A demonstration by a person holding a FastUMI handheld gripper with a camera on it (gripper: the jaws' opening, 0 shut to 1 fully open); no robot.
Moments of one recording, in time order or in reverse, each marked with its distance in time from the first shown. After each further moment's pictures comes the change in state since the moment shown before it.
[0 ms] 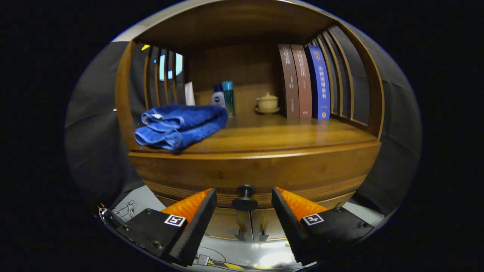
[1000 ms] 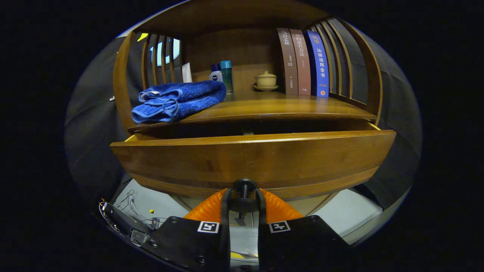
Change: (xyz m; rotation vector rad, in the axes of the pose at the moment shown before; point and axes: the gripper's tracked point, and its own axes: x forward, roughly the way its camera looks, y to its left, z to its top) arm -0.043 0.005 -0.041 -0.004 0.127 -0.015
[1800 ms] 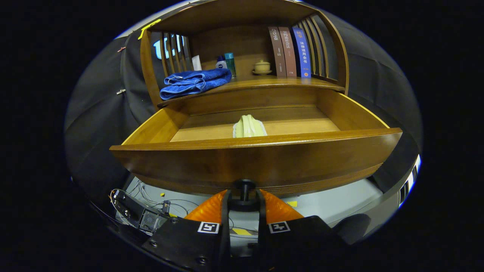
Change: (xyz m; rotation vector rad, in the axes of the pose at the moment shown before) arm -0.106 0.007 -0.078 0.033 0.143 0.015
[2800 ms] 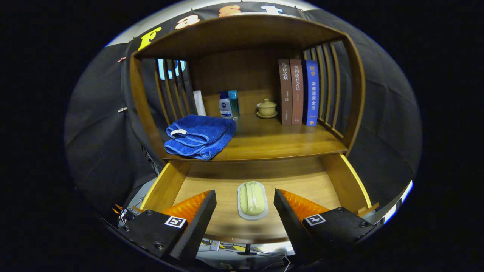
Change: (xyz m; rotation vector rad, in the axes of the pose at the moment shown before) arm 0.011 0.010 0.183 -0.025 -0.084 0.003
